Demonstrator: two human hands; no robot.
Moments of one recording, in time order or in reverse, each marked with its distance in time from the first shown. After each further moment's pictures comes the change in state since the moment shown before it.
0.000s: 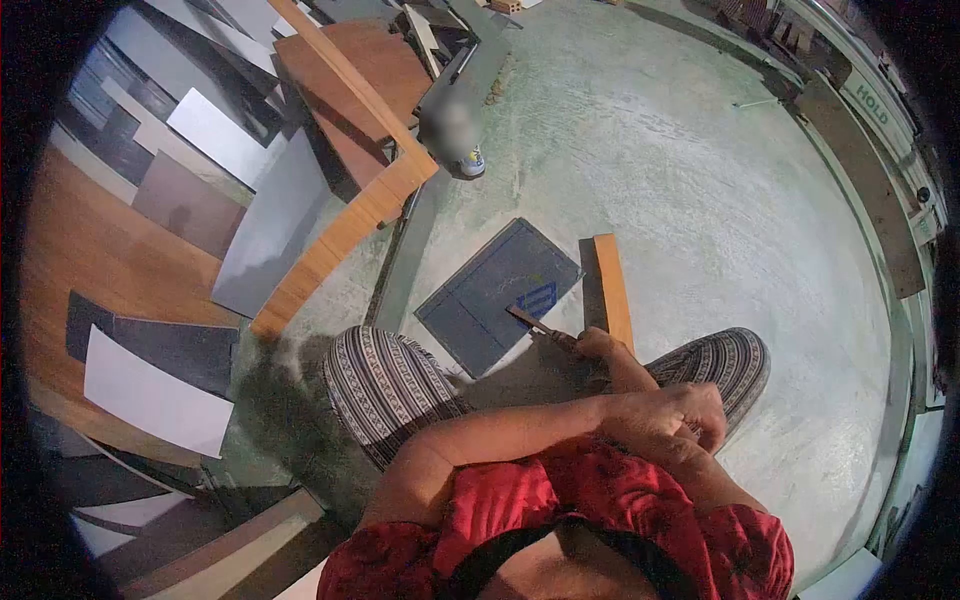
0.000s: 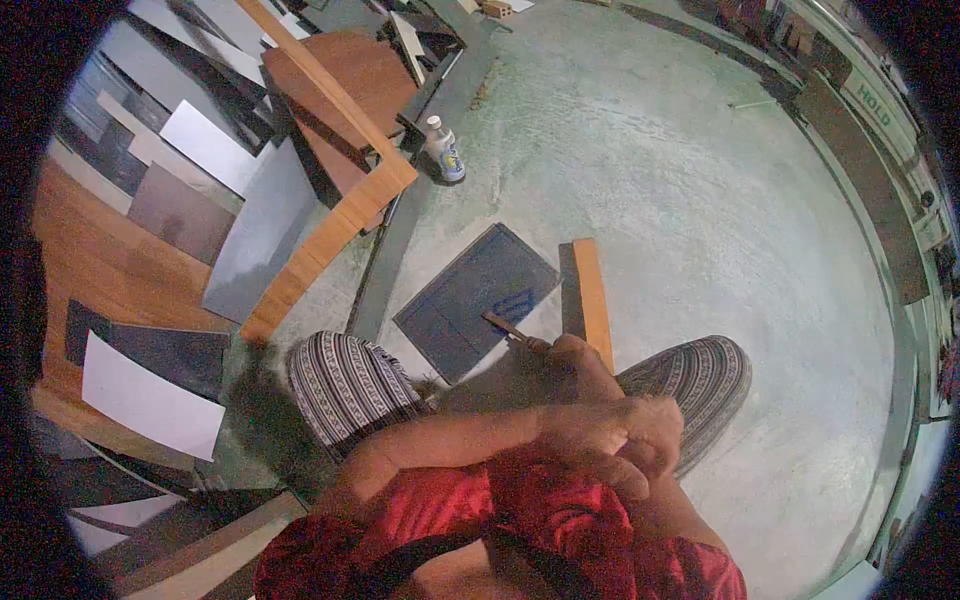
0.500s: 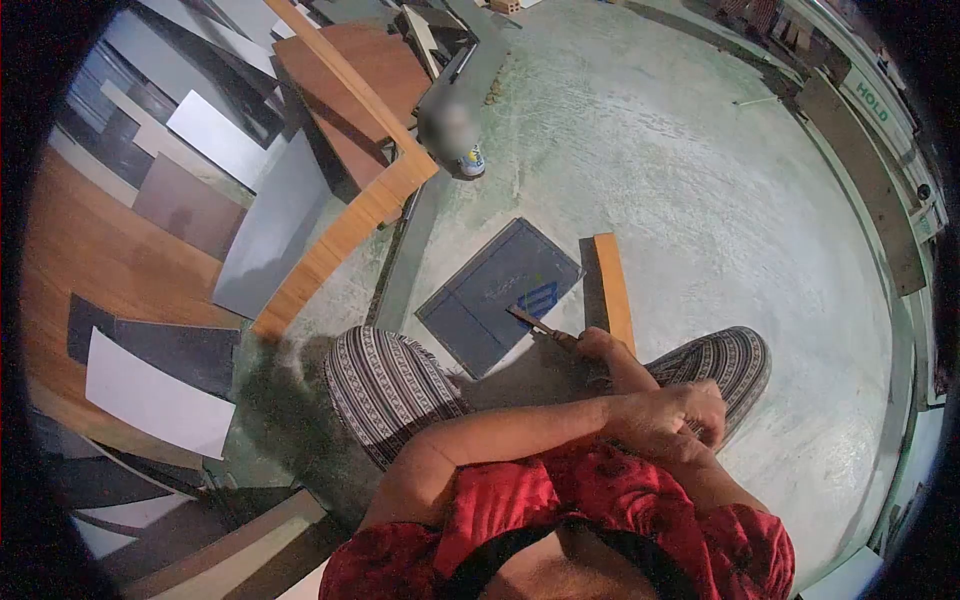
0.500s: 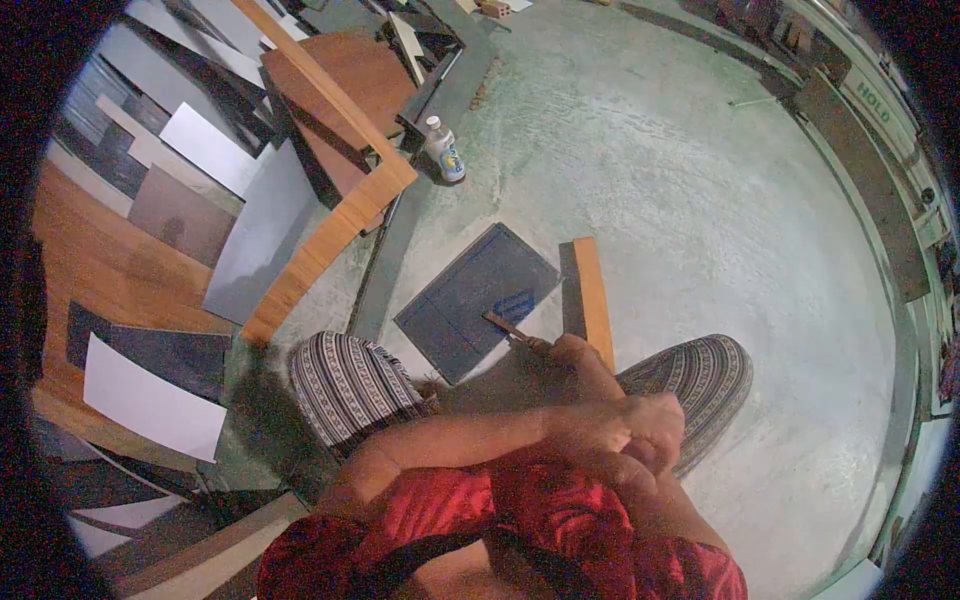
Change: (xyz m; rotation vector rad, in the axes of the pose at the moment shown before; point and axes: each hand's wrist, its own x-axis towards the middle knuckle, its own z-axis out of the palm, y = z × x) left_hand 0.000 0.008 -0.001 0.001 -0.020 -0.065; right_hand -0.005 -0.005 -0.007 -0.203 -0.104 -0.129
